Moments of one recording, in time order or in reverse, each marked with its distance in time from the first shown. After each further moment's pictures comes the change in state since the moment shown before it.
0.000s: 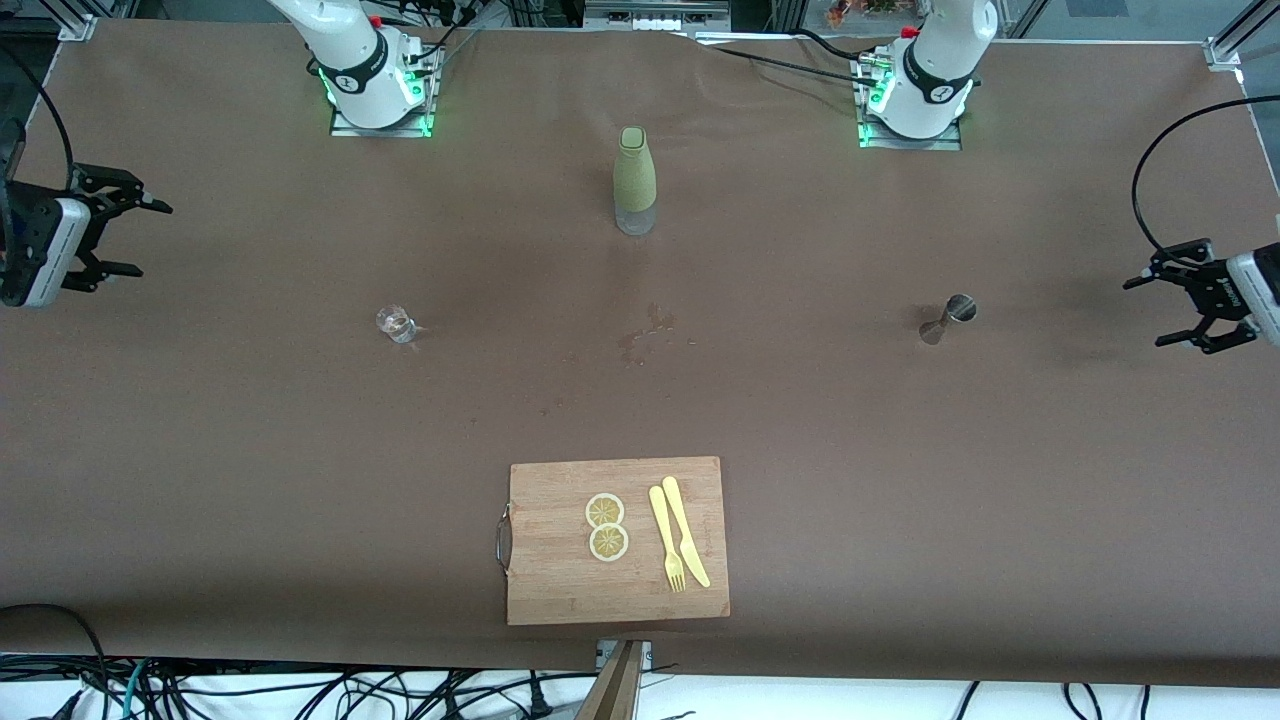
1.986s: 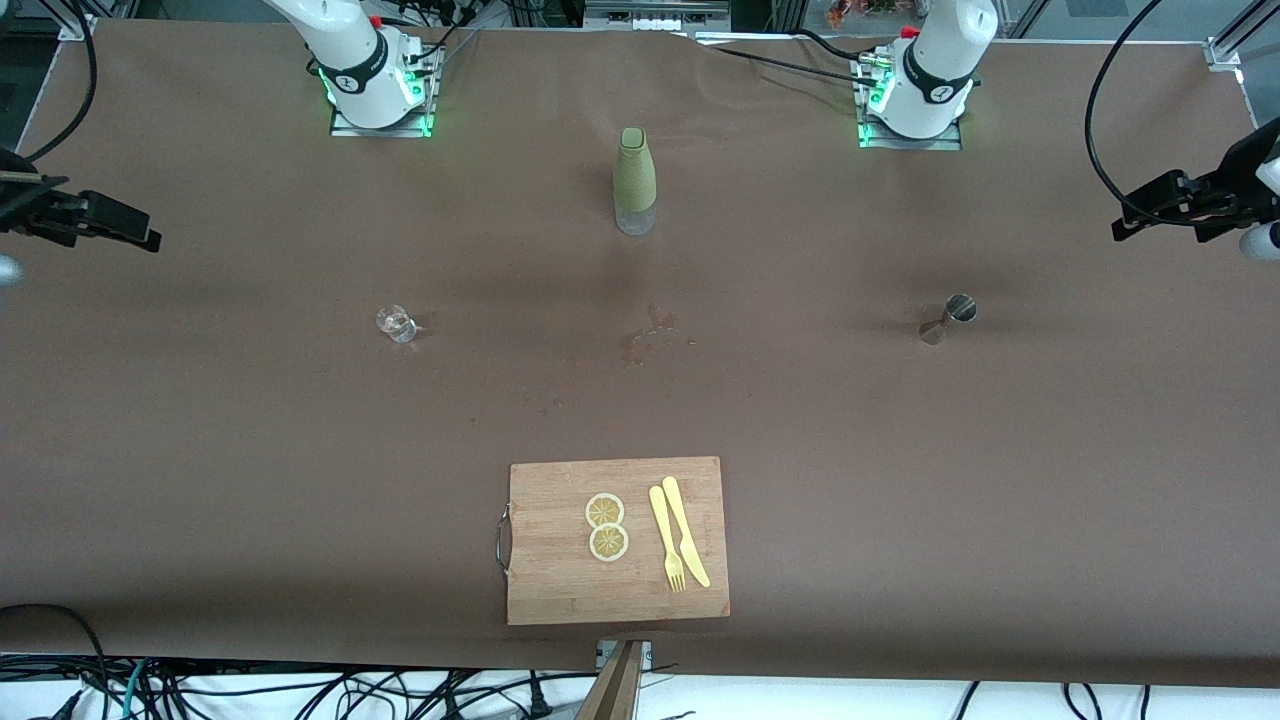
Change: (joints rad) left arm -0.432 -0.349 -0.061 0.231 0.530 -0.288 -1.761; right arm 0.191 -0.055 0.077 0.231 -0.220 -0.013 1.359
